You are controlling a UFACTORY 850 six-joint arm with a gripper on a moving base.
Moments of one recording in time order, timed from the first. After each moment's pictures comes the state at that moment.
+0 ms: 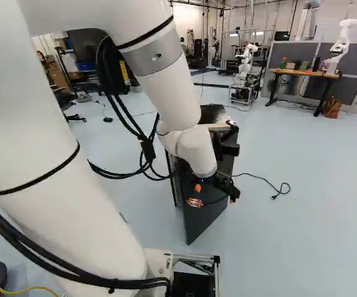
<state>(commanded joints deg) -37.5 -0.4 -22.4 -10.9 -1.7 -8.4</state>
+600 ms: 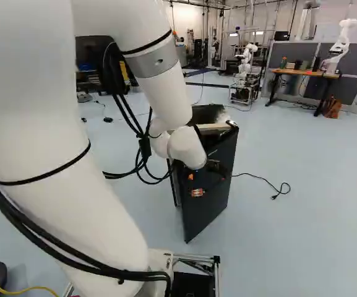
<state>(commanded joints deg) -29.5 -3.6 -23.9 -18.2 9.6 -8.4</state>
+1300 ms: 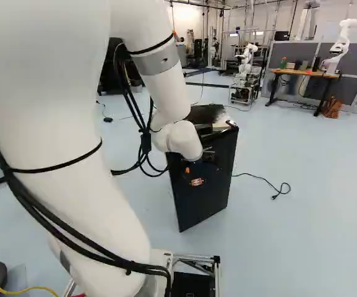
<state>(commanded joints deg) -24.4 -8.2 -29.1 -18.3 9.7 -8.4</state>
